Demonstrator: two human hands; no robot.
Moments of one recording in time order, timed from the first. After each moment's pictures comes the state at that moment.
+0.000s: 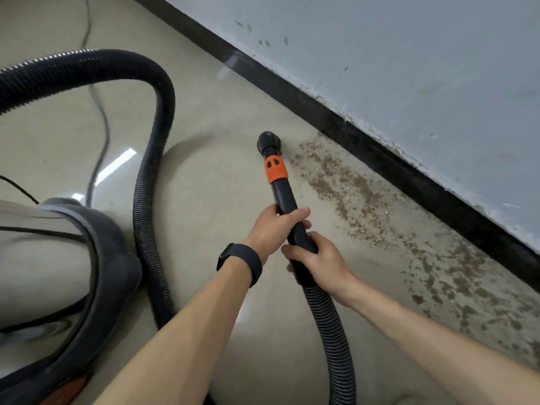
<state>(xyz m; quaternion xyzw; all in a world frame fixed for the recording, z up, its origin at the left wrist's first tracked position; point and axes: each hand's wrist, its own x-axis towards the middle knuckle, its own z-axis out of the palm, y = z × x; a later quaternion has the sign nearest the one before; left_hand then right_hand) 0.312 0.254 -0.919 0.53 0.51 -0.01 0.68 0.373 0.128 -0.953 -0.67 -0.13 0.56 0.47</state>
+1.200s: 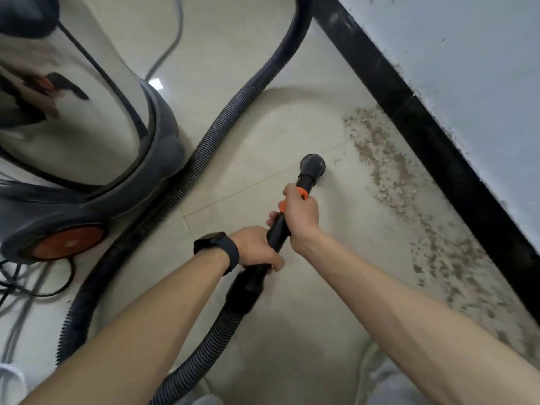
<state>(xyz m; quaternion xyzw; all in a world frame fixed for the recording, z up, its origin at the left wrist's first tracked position) 0.131 0.167 -0.928 0.65 0.47 -0.26 0.54 0.245 0.151 -0.965 -0.69 0.02 0.54 0.48</state>
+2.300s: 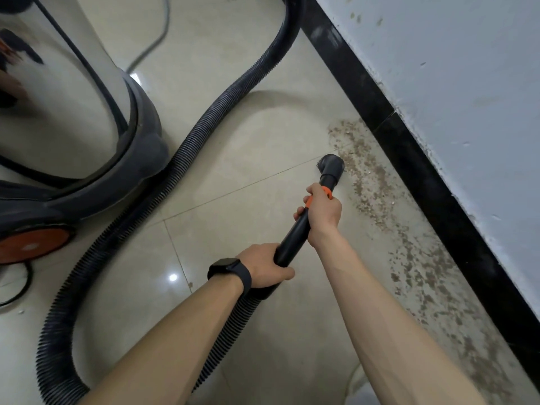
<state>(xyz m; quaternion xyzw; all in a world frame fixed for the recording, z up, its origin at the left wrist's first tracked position) 0.154 0.132 -0.974 0.71 0.44 -0.16 0.53 0.312 0.152 -0.978 -0.72 0.05 0.43 0.53</state>
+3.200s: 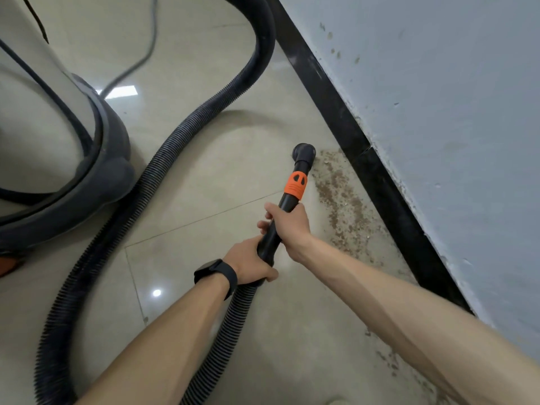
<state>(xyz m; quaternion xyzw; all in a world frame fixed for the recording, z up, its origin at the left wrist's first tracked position) 0.221 0.177 -0.977 0.64 0.51 -0.07 0.56 0.349 0.188 -0.976 -0.73 -0.11 0.52 0.43</state>
